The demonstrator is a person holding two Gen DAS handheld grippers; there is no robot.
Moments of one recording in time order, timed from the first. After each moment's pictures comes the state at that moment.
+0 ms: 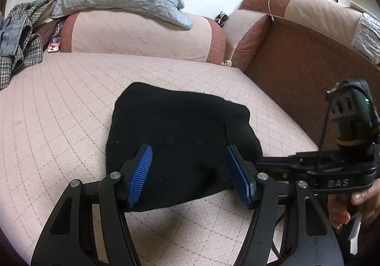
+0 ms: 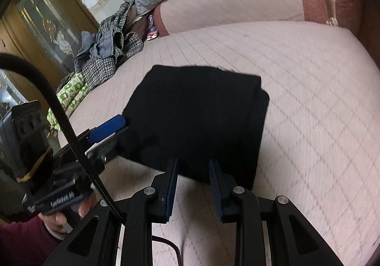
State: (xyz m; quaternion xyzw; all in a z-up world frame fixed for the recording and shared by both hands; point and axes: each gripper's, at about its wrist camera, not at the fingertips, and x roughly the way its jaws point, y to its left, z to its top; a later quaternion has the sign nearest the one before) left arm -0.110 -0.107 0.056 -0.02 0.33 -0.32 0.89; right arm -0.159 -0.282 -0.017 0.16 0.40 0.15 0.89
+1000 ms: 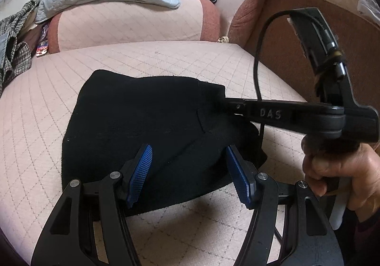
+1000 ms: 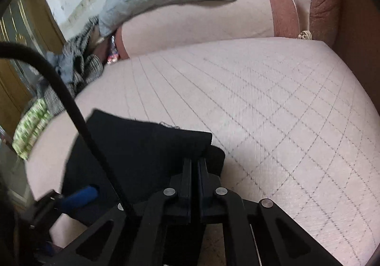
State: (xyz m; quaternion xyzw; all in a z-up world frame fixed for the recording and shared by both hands) left arm -0.106 -0.169 0.040 0.05 0.36 -0.31 0.88; right arm -0.092 -0.311 -0.017 0.14 0.36 0.03 0.92
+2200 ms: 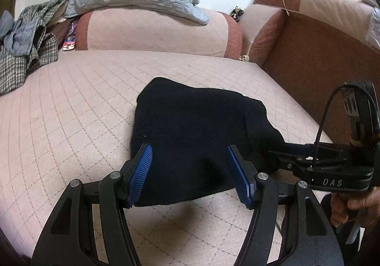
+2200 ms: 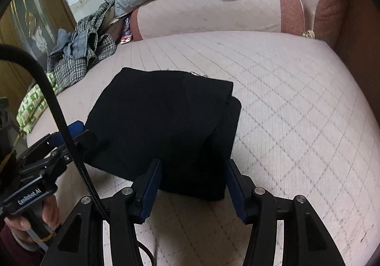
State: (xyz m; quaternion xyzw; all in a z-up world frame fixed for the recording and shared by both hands) left arm -0.111 -0.104 0.059 0.01 0.34 -0.27 0.90; right arm -0.152 -0.276 -0.013 0.11 0.39 0.05 0.91
